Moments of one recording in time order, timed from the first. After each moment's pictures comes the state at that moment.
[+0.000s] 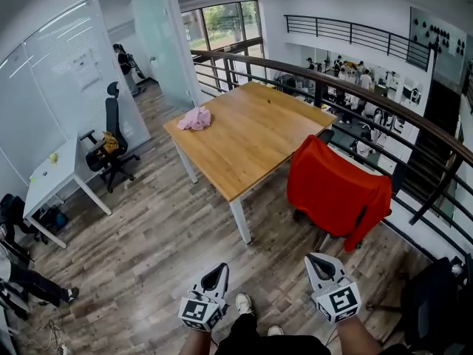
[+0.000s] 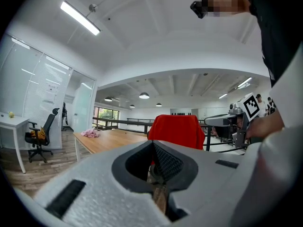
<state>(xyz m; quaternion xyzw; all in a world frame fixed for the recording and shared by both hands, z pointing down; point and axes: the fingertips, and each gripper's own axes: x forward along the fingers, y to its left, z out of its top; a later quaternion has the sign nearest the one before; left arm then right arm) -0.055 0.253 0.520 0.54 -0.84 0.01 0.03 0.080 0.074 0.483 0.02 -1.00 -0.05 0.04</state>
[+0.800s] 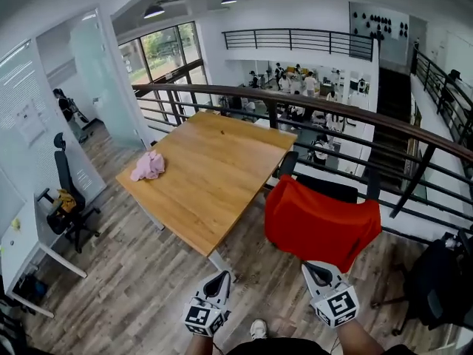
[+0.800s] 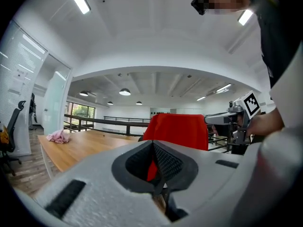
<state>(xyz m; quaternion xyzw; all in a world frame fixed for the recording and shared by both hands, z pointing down) -0.216 0.074 0.512 0.67 -0.74 0.02 0.03 -0.039 -0.050 0.463 0.15 -0.99 -0.05 0.06</state>
